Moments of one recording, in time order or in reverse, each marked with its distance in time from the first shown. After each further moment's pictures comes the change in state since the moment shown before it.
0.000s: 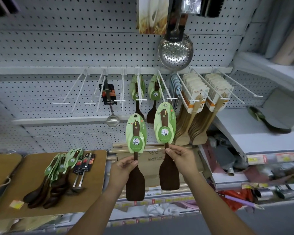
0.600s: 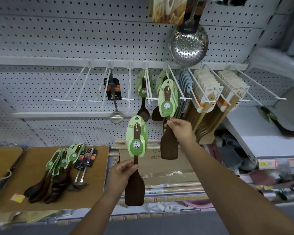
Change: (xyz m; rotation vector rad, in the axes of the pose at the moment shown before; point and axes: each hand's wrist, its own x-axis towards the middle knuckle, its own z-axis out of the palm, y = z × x) left_hand 0.009 -0.017 -0.020 -0.022 -0.016 -0.035; right_hand 0.118 -0.032 0.041 -0.122 0.117 0.038
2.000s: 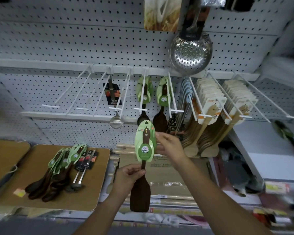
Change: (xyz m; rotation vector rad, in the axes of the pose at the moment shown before) left_hand 0.009 0.020 0.063 -0.034 0.035 -0.029; right_hand -0.024 -0.007 -0.003 0.144 -0.430 0.089
